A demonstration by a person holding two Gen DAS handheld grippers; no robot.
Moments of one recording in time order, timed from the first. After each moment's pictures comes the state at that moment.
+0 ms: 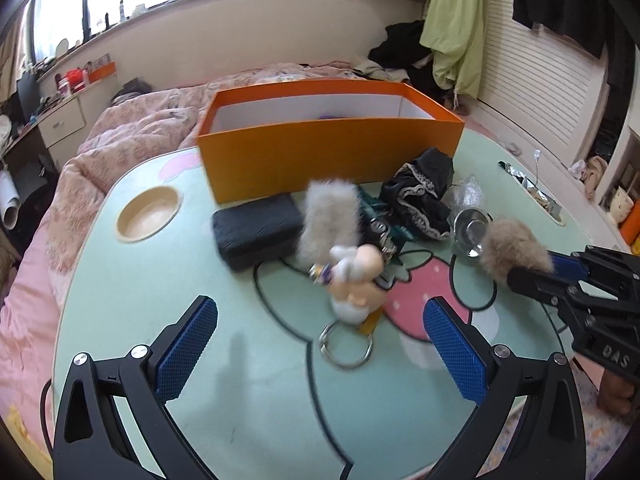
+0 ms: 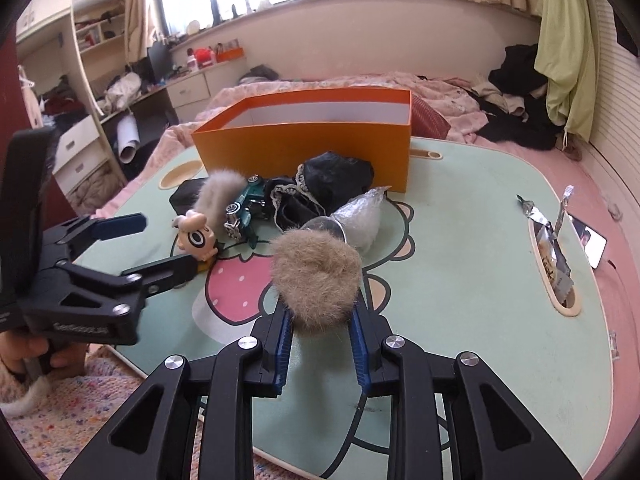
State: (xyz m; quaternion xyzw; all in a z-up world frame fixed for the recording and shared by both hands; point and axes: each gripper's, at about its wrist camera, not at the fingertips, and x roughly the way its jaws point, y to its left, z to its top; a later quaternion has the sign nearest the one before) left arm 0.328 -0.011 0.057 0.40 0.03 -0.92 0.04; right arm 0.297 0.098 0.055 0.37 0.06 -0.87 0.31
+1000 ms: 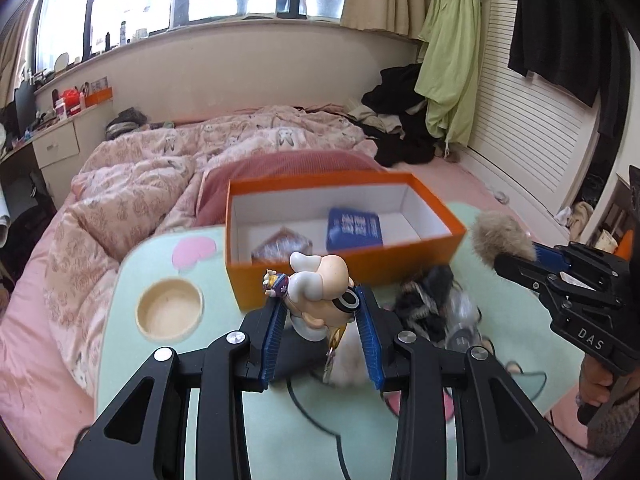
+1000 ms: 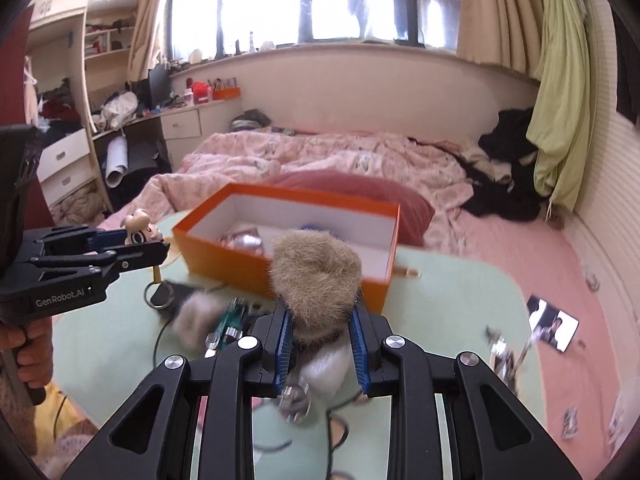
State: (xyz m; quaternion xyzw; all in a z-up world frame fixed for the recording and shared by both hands) left arm 0.294 -0.052 0.133 0.33 0.05 -0.94 0.02; right arm 0.238 0.066 0.134 0.27 0.10 -0.91 0.28
